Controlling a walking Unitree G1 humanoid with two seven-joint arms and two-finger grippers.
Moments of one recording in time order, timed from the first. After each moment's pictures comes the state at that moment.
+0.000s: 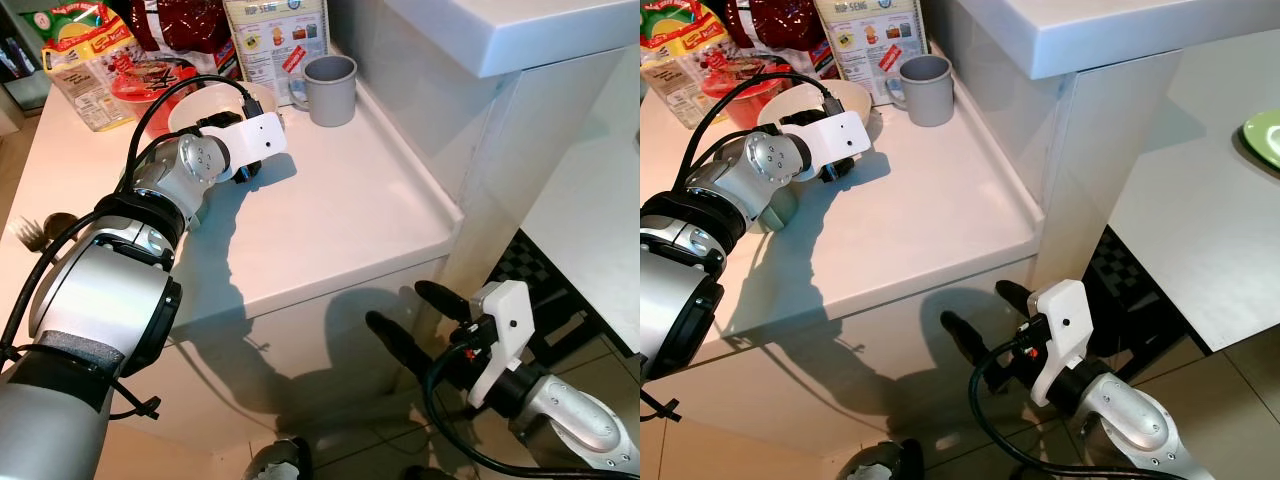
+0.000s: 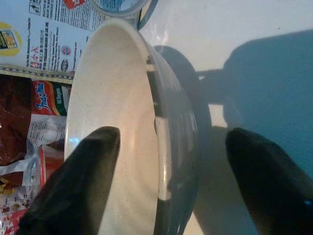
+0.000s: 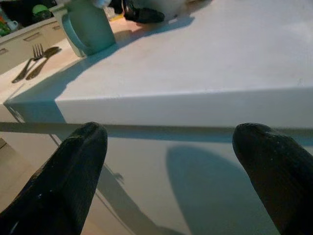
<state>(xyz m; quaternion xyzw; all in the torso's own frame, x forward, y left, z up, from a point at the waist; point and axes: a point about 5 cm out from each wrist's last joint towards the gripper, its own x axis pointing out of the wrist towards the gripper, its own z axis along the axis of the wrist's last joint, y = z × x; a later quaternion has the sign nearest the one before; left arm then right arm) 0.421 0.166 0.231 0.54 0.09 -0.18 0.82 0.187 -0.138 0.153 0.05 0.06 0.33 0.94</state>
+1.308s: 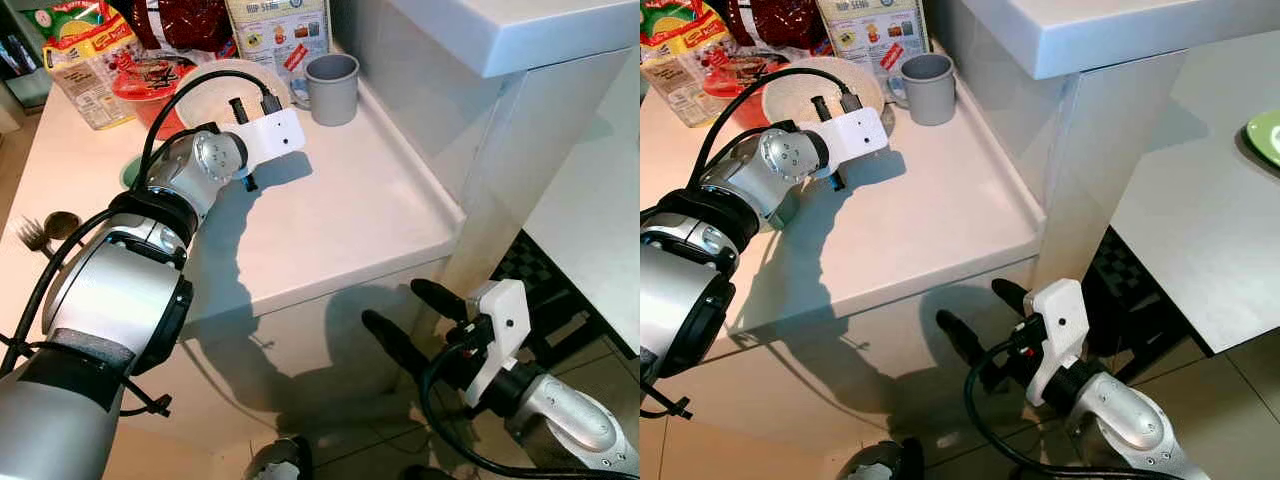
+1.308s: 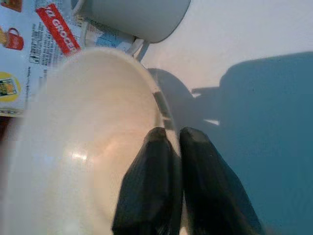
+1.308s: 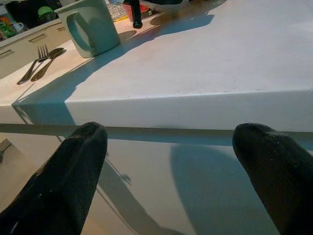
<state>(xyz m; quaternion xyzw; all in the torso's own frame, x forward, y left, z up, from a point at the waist) 0.422 0.144 0.236 0.53 0.05 -0.21 0.82 0.188 -0.133 0.152 0.05 0.06 0.34 0.94</state>
